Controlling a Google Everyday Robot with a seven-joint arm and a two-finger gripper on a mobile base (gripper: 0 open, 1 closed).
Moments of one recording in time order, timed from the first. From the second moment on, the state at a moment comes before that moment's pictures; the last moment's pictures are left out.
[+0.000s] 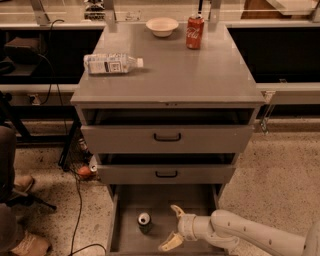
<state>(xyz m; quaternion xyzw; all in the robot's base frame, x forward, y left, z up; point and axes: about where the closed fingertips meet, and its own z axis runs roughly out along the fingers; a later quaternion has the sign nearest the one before) 0.471 -0.029 0.294 -0.48 0.72 0.31 0.38</state>
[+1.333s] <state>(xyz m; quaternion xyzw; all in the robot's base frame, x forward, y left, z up) 0.512 0.032 0.190 -0.49 0.69 0.33 0.42</state>
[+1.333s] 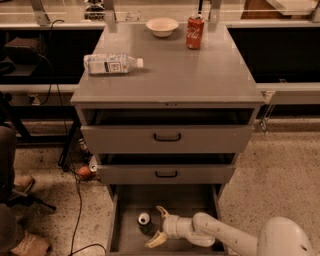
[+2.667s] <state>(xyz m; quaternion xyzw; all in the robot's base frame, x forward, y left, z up) 0.537 0.091 0.164 -0.47 0.65 0.39 0.45</state>
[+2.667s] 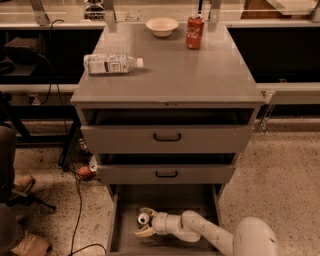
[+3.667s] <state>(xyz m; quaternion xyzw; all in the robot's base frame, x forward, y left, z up) 0.523 0.043 0.188 -0.49 0.65 0.40 0.42</state>
